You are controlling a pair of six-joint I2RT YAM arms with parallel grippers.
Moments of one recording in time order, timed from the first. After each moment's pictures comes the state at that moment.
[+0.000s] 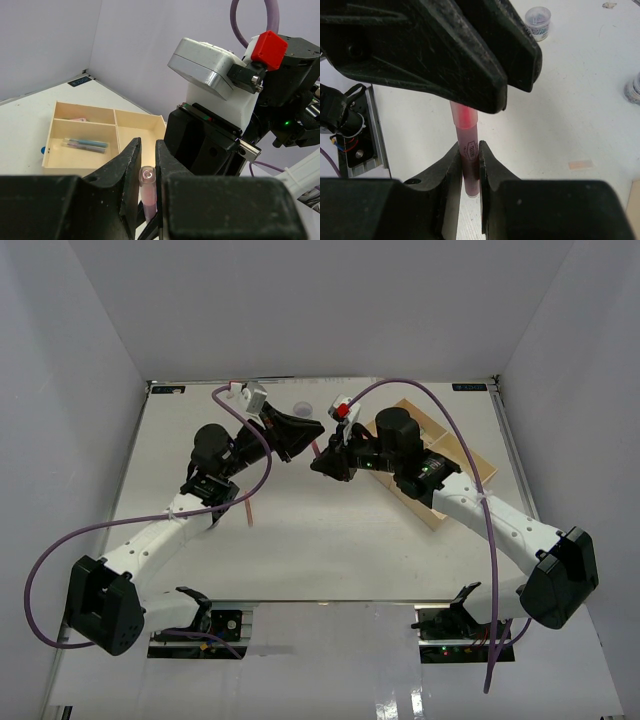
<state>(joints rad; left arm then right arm) -0.50 1.22 0.89 0.58 0.57 -0.50 0.74 1.35 1.16 -0.06 -0.49 0.05</state>
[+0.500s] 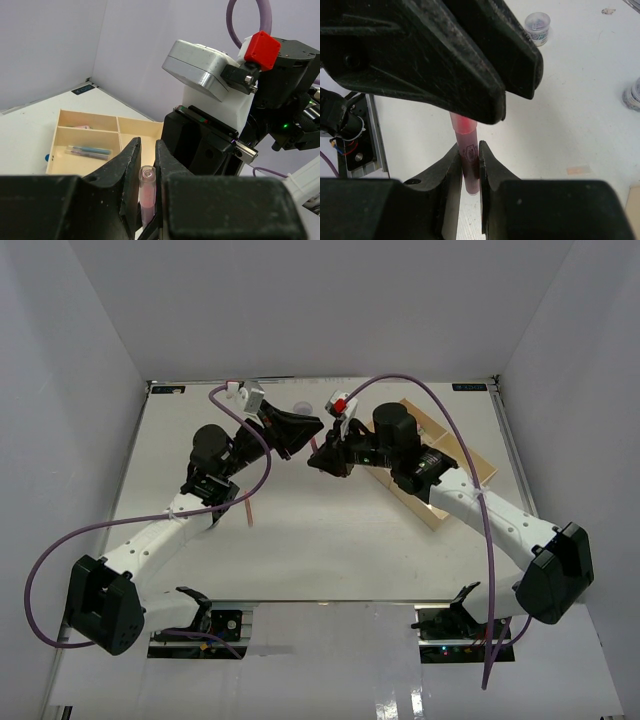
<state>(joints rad) -0.51 1.22 0.88 0.62 0.56 -0.50 0.73 1.37 1.19 -0.06 -0.50 0.04</state>
